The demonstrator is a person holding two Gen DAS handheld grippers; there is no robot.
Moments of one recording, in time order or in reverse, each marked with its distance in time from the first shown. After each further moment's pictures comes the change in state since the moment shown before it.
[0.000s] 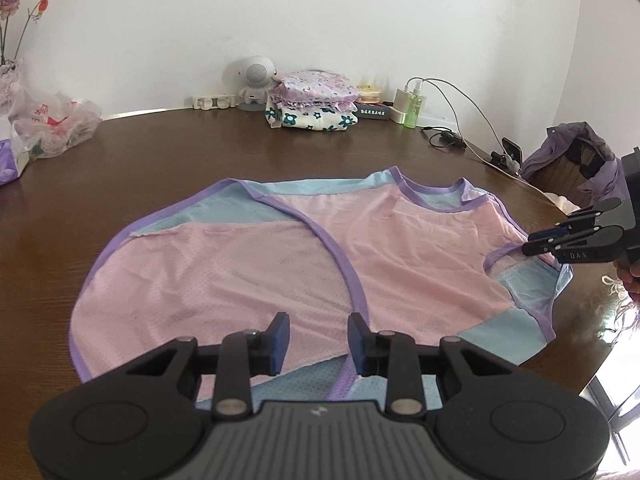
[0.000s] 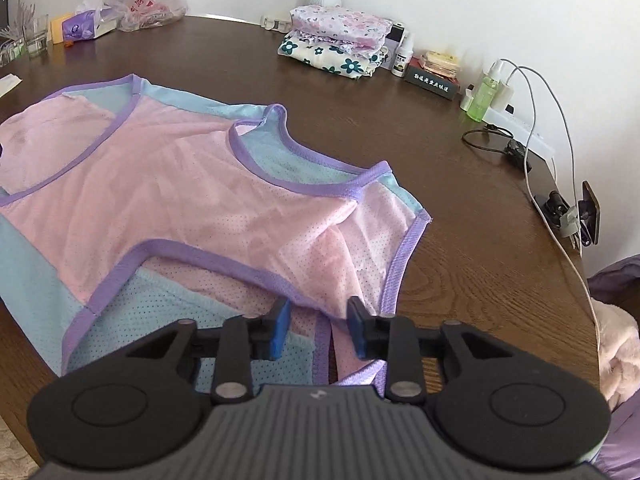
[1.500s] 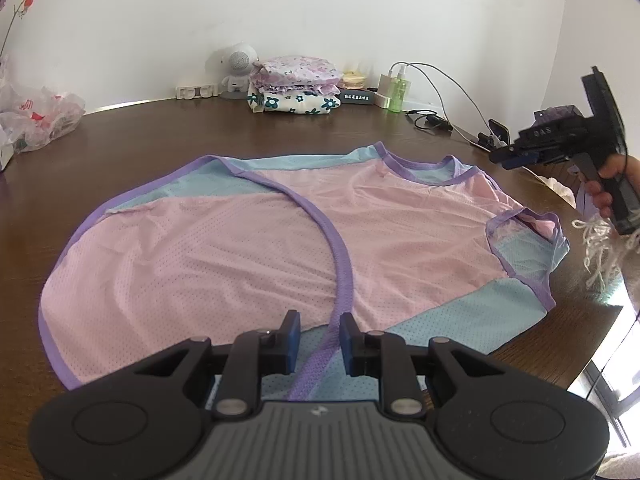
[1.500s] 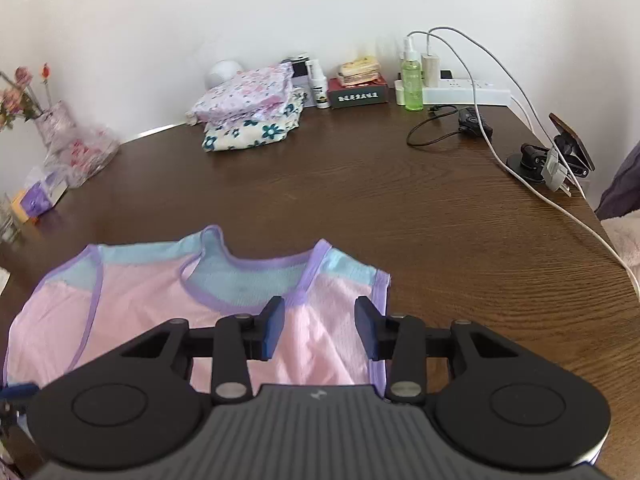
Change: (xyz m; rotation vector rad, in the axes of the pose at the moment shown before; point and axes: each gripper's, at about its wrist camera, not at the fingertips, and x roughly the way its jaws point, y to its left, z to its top) left arm 0.011 -0.006 -0.024 0.023 -0.001 -0.017; right arm 0.021 -0.079 0.052 0.487 -0.102 0.115
